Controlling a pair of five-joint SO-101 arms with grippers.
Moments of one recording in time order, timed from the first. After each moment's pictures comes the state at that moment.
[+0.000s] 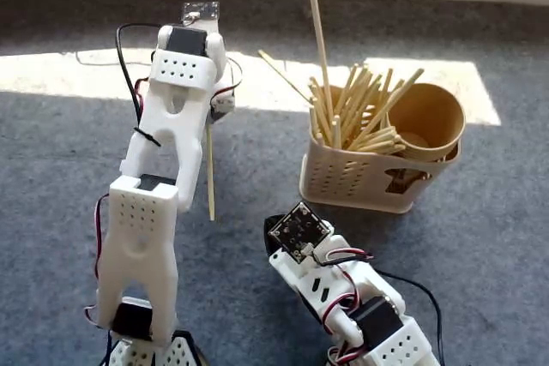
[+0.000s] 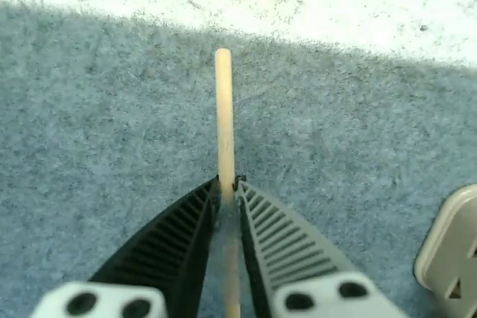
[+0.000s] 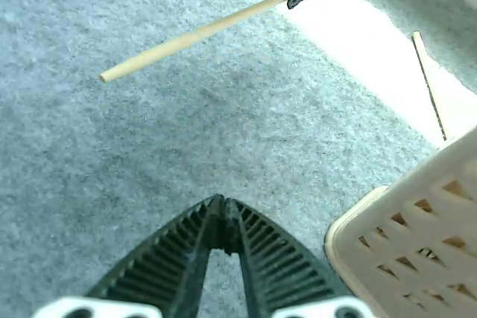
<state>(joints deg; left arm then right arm) 4.7 45.8 -55.4 99.8 21.5 -38.6 -104.3 96.0 47.0 17.6</state>
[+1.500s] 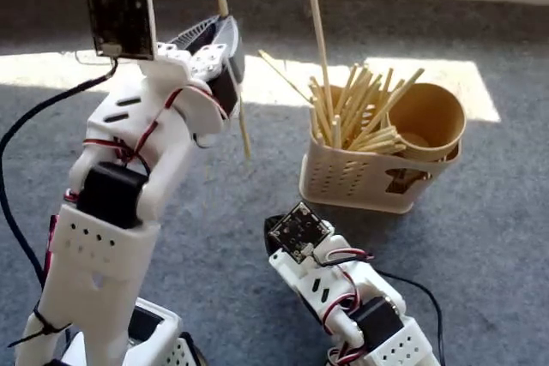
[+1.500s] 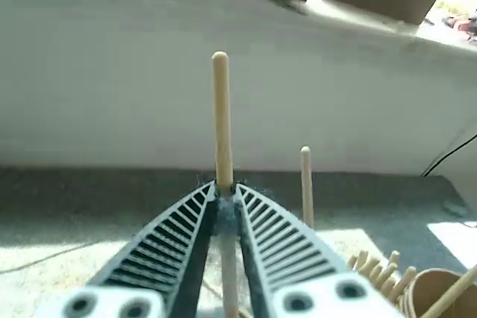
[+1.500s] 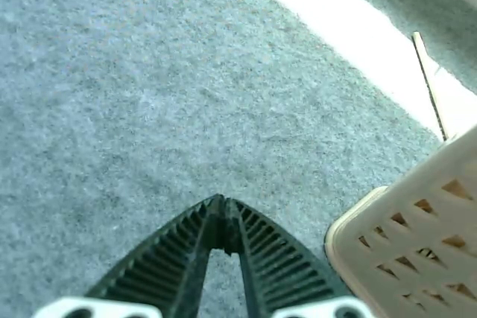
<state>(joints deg) 15.3 -40.9 15.5 38.4 21.5 -38.6 -104.3 96.0 47.0 17.6</state>
